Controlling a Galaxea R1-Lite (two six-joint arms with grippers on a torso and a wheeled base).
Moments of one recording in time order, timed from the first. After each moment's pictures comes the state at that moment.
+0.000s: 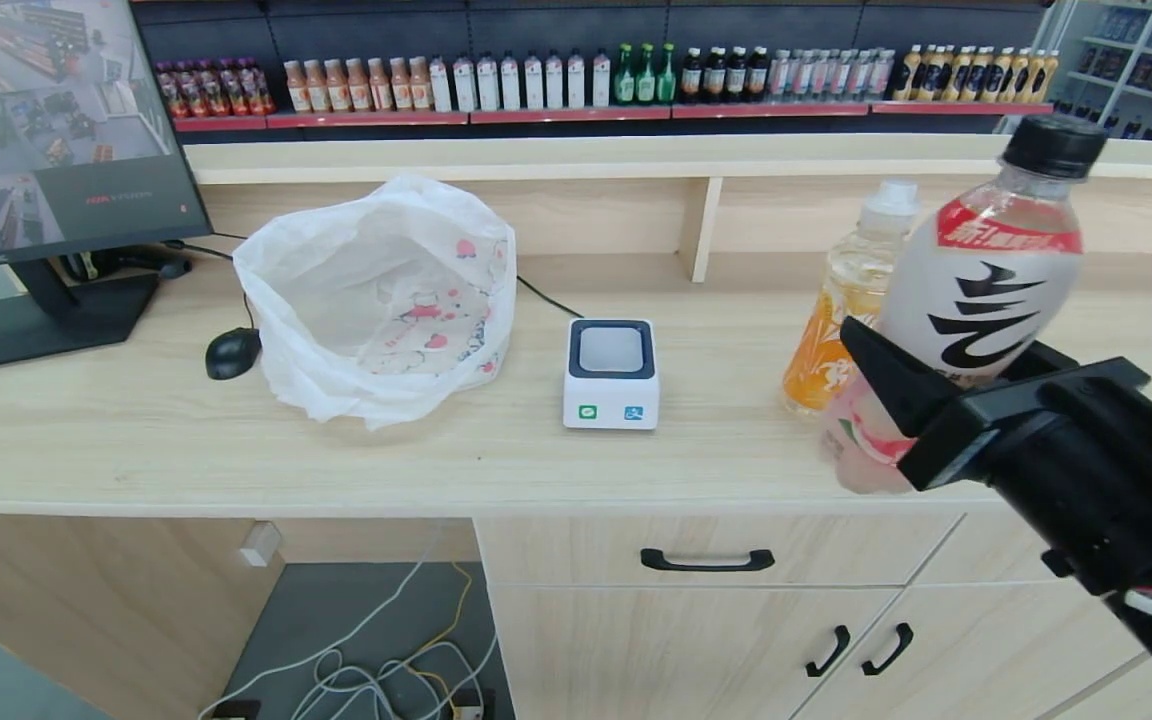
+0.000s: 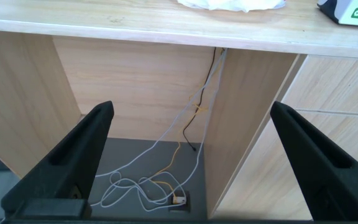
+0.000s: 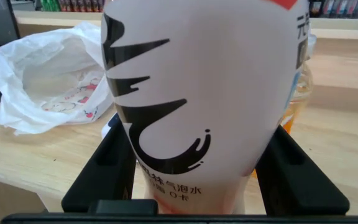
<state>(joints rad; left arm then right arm) 0.00 0.00 0.00 0.00 0.00 0.00 0.76 1.42 -0.42 -1.32 -0.46 -0.19</state>
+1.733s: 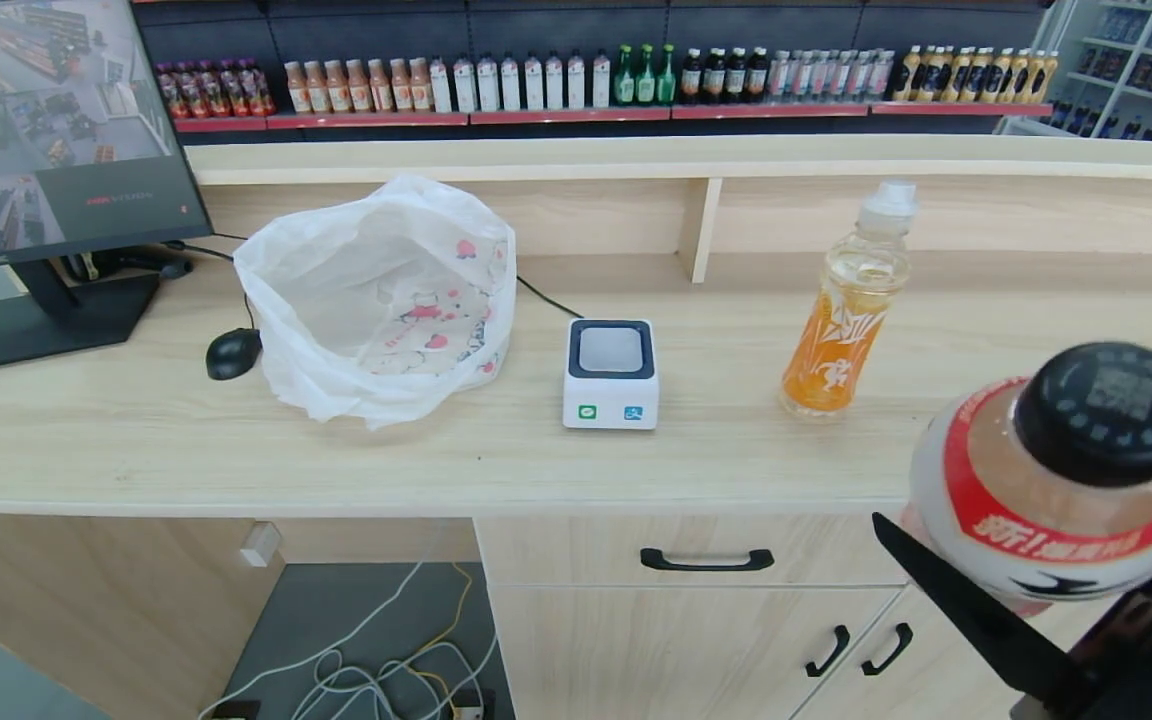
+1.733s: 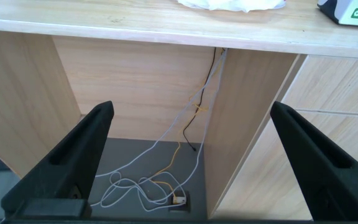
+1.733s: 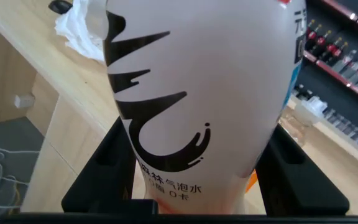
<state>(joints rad) 0.00 0.00 0.00 0.00 0.00 0.00 1.05 1.22 -0.19 -1.31 -0.41 -0.80</state>
